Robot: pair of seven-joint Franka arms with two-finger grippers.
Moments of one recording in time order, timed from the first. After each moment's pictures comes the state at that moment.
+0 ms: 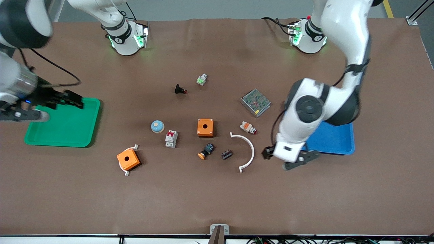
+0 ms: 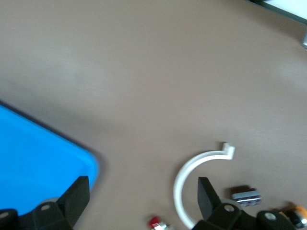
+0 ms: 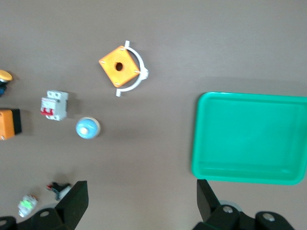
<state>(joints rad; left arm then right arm) -0.39 0.54 0.01 -1.40 0.05 2.01 -0.78 0.11 0.04 -0.12 -1.61 0.03 1.59 -0.02</state>
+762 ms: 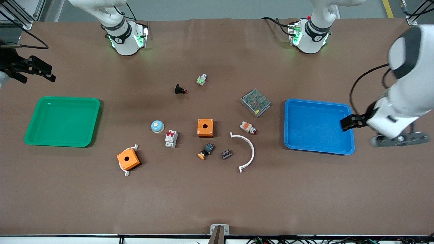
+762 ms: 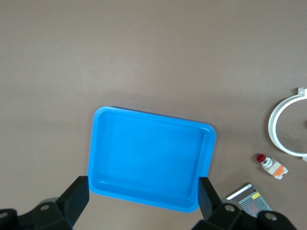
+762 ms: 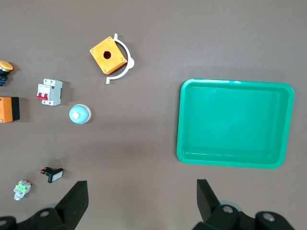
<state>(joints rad) -0.12 0.25 0.01 -1.40 0.05 1.65 -0.16 0.04 -0.18 -0.11 -1.78 0.02 1.60 -0.08</state>
